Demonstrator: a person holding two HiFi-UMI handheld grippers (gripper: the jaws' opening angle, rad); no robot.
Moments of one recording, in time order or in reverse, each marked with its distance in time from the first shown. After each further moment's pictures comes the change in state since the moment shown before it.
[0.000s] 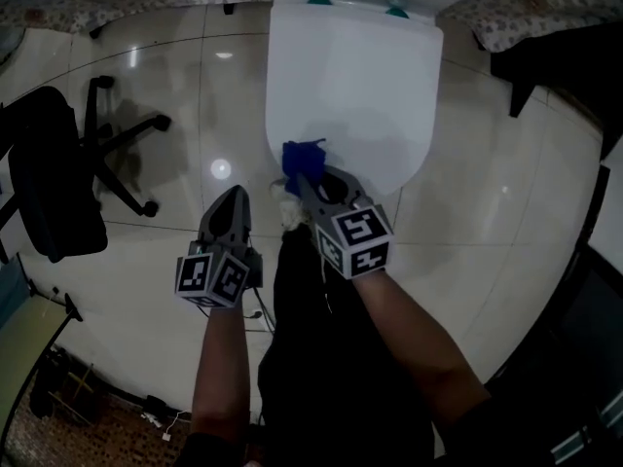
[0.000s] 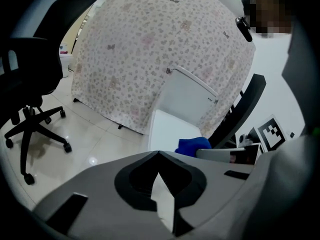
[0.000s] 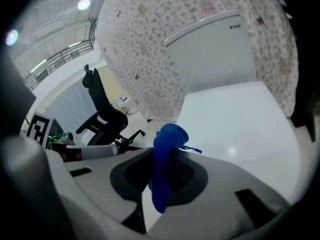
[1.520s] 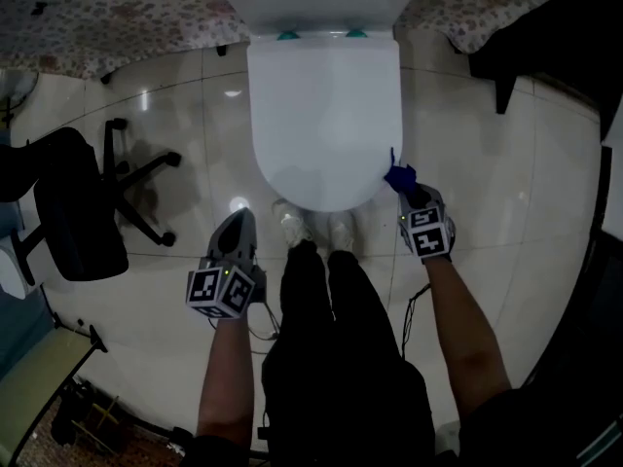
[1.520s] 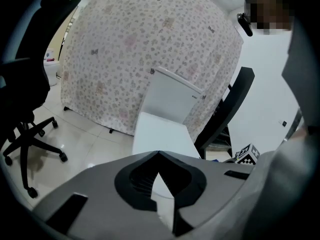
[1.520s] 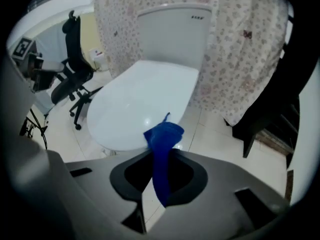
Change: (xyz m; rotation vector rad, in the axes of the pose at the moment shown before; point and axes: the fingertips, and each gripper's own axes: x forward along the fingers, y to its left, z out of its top) left arm -0.025 -0.058 0.007 0.091 0.037 -0.060; right arm -0.150 -0.224 -0.105 -0.246 0.348 -0.471
